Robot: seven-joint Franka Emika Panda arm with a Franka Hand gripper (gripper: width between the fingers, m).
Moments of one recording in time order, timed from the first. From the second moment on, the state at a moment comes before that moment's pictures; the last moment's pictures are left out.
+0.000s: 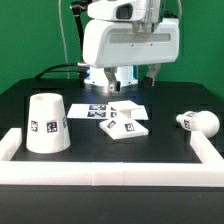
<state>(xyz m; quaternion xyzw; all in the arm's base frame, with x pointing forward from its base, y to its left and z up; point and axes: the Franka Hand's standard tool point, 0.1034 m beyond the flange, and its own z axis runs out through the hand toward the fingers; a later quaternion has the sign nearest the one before) 0.530 0.017 0.123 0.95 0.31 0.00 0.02</state>
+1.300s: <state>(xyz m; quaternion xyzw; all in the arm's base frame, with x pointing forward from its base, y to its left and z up) 0.445 0.011 0.081 0.98 0.19 -0.02 -0.01</state>
